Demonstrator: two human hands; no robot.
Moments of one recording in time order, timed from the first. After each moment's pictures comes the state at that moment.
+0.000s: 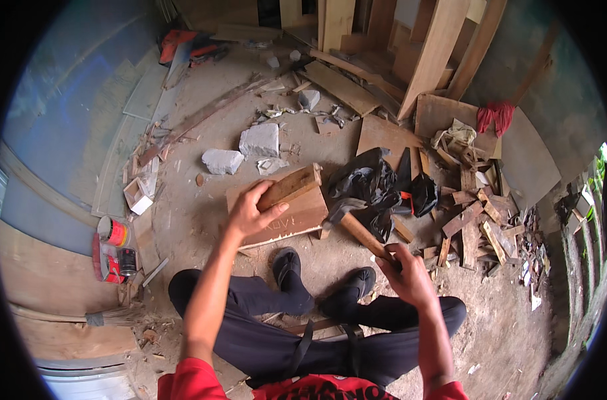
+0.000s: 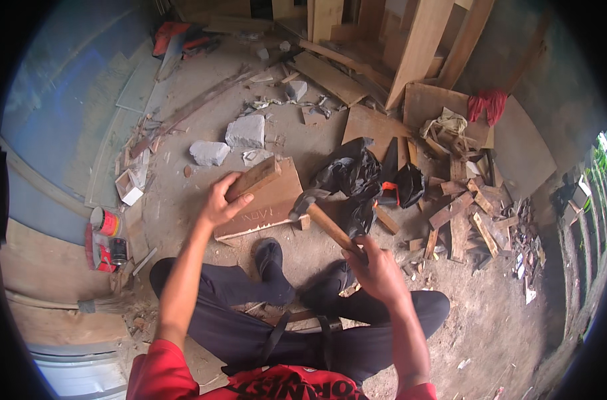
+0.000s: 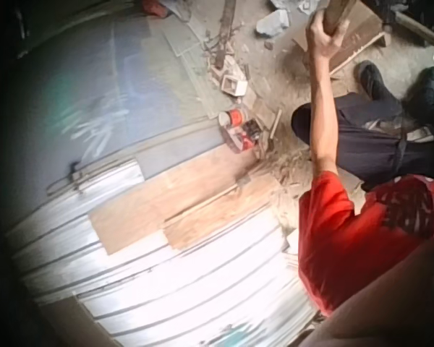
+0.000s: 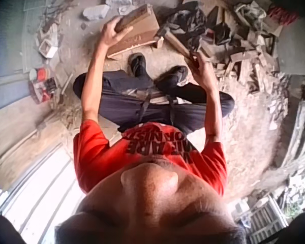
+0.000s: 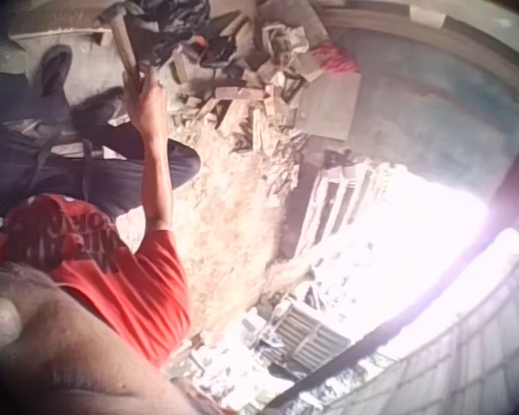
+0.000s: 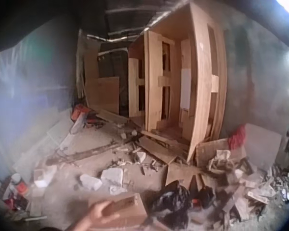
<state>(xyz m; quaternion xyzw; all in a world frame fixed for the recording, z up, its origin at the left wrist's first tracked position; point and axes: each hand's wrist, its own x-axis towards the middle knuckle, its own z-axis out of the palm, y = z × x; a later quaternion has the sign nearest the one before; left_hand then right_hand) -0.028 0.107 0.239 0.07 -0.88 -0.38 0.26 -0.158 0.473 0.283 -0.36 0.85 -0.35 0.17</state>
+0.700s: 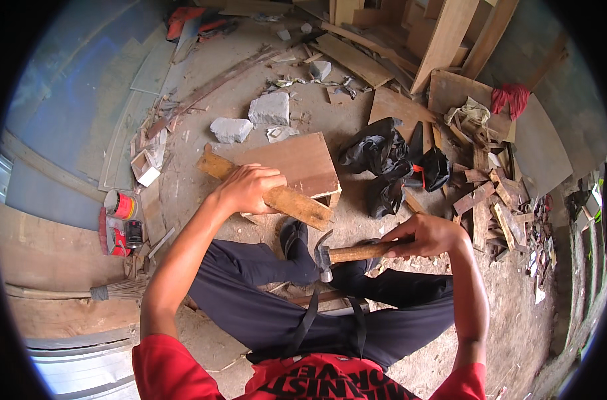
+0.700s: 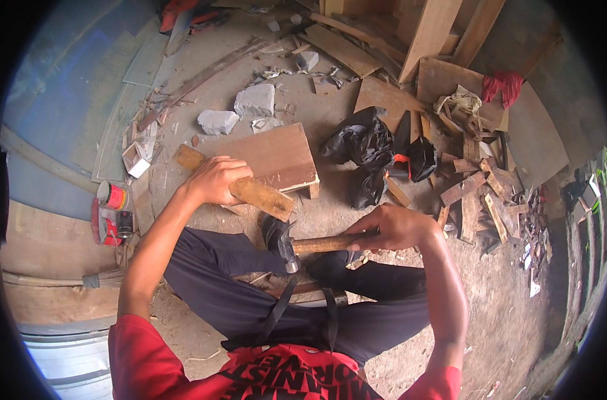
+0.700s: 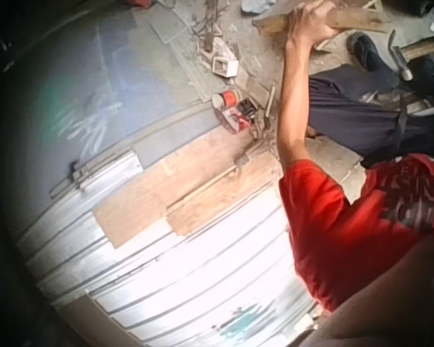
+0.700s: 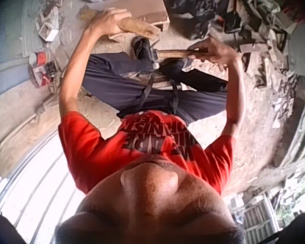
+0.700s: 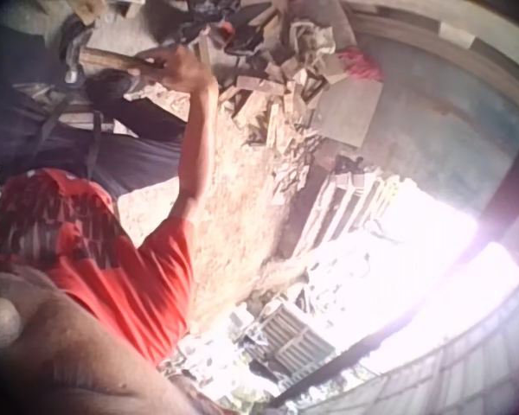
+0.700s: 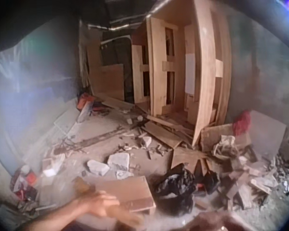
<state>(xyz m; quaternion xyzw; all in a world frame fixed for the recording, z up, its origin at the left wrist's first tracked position) 0.002 0.115 0.262 -0.10 -0.98 -0.13 0.09 -0.214 0.464 0.308 -0.53 0.69 -0.14 0.47</state>
